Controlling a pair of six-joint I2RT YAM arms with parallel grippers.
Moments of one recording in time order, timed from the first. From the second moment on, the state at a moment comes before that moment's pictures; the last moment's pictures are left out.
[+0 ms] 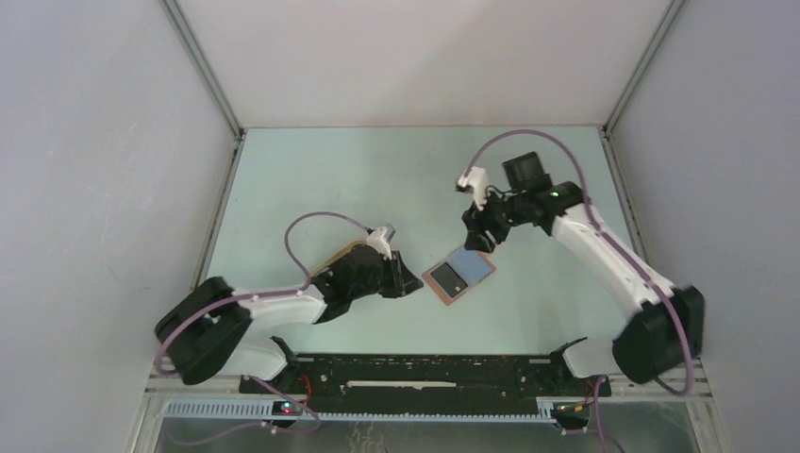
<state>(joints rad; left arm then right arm) -0.83 1.40 0.44 0.43 0.13 -0.82 0.44 1.46 1.24 -0.82 -0.54 -0.47</state>
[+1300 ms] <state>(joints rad) -0.84 1.61 0.53 0.64 0.21 -0.86 -0.06 1.88 1.03 -0.70 -0.85 -0.08</state>
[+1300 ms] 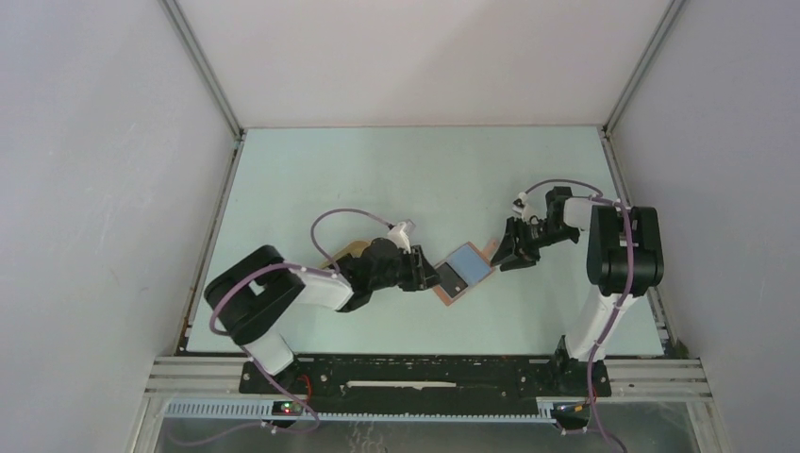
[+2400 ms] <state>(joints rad) -0.84 1.80 0.57 0.69 0.24 -1.02 0.03 1.91 1.13 -0.76 -0.76 -0.08</state>
